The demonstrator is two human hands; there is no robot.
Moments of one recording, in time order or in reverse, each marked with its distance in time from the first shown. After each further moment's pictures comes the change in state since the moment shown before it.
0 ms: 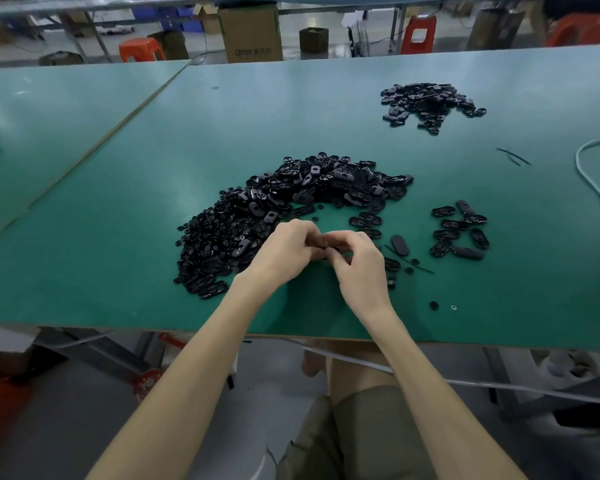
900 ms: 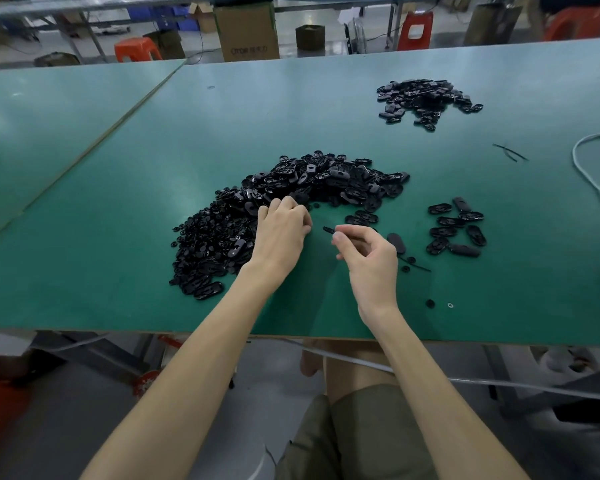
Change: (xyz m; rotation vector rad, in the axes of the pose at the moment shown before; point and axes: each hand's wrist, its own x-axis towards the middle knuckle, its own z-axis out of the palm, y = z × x) left_hand 0.029 -0.011 0.015 0.437 0.312 0.093; right_hand 0.003 0.008 -0.002 0.426 0.178 0.173
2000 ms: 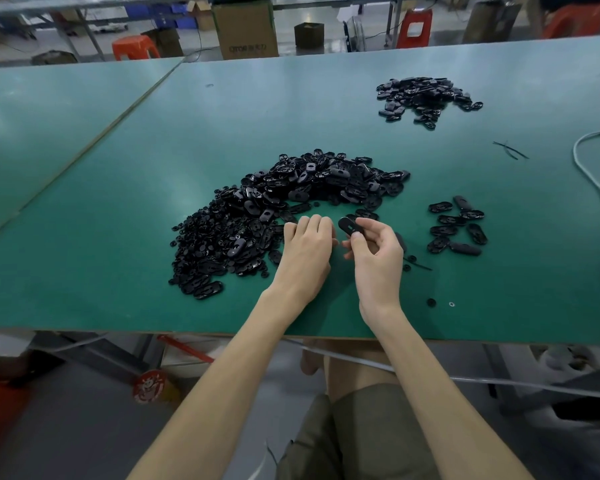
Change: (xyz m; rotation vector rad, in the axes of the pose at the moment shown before) left_hand -0.033 0.033 0.016 -0.017 0.020 0.156; right_hand 0.001 -0.002 0.001 0.103 0.105 0.027
